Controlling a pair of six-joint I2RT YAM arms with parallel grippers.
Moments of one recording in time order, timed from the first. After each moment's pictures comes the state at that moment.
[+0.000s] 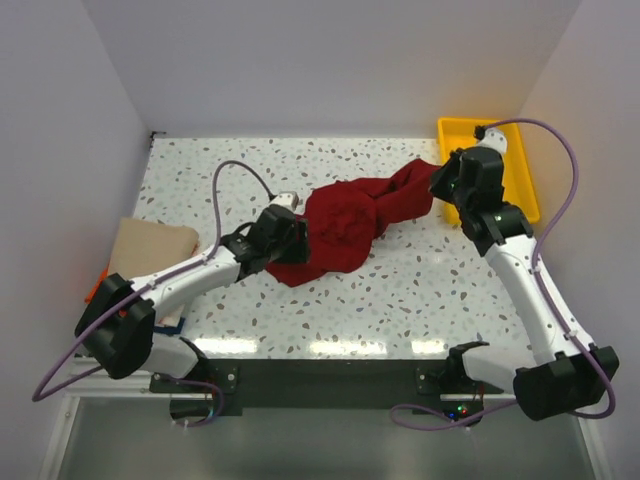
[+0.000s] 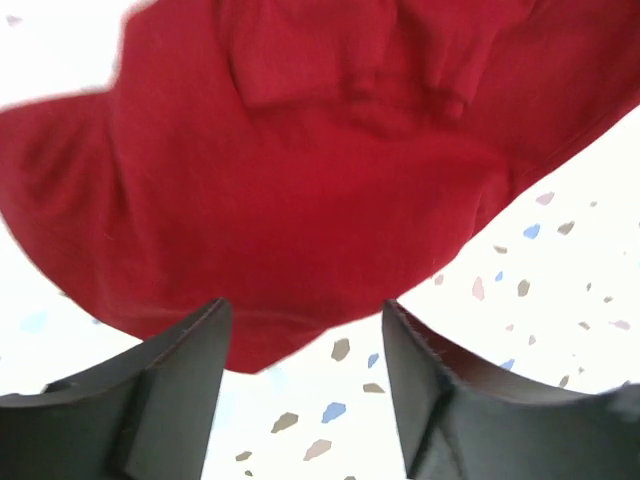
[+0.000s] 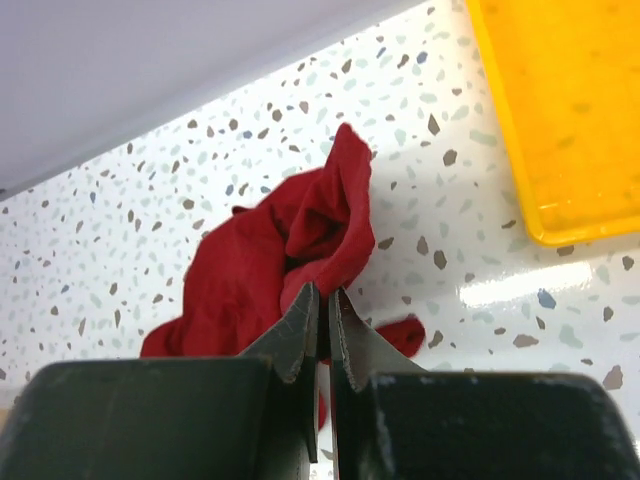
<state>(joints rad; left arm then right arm) -0.68 1.39 0.89 -0.27 -0.16 -0.56 0.23 1.16 1.18 -0.43 0.23 0.54</state>
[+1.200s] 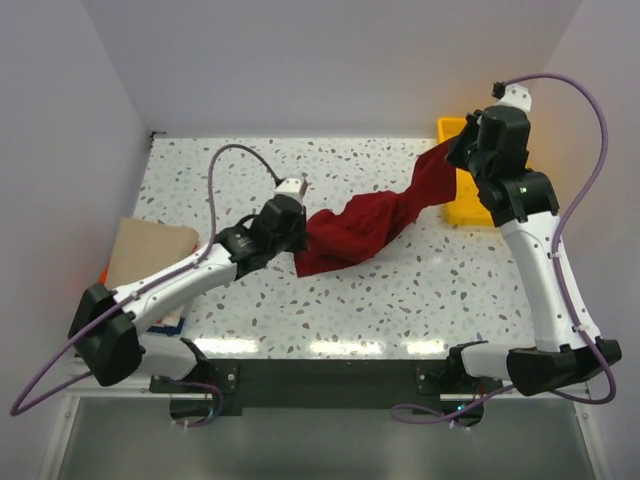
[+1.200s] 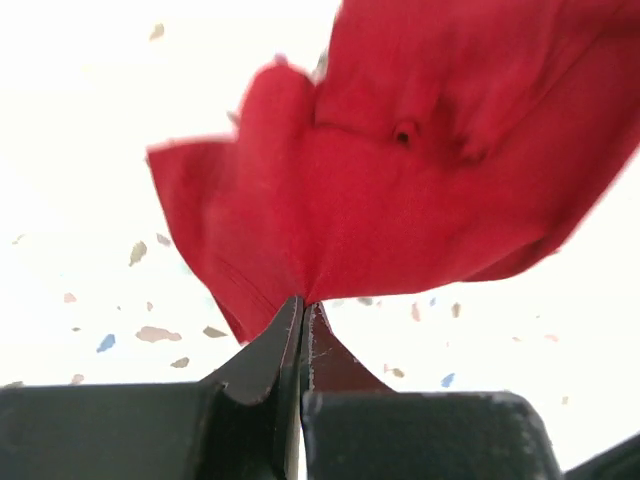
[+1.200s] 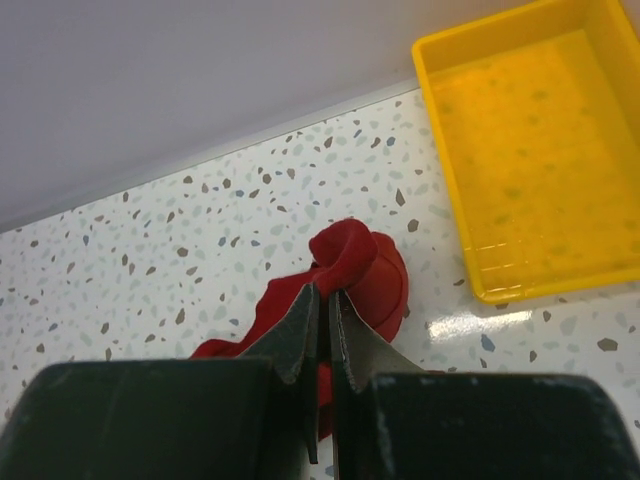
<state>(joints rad) -0.78 1.39 1.01 -0.33 -0.26 -0.53 0.22 1.29 1.61 -0.67 0.29 0.42</state>
